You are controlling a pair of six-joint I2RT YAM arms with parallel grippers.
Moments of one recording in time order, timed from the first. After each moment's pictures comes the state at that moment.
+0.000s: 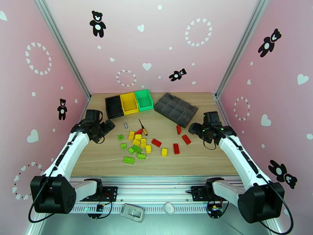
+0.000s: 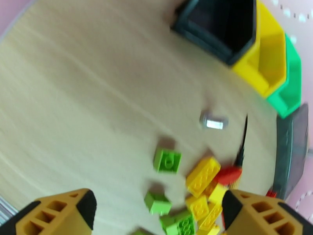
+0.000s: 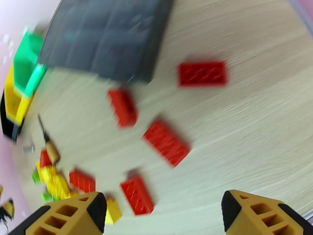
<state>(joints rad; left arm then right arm) -0.05 1.22 0.97 -0.83 0.07 -0.78 0.21 1.16 0.96 -0.84 -0.07 0.58</state>
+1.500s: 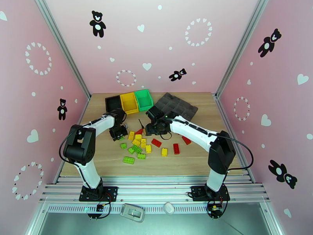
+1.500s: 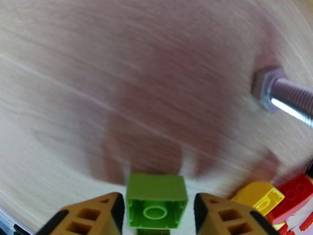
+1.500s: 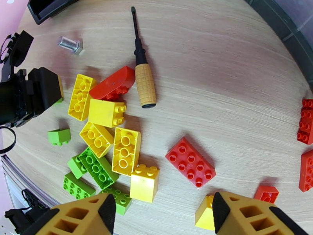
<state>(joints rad) -0.23 1.84 1.21 -0.84 -0.01 -0.74 0.81 1.80 1.55 -0.89 0.04 0.61</state>
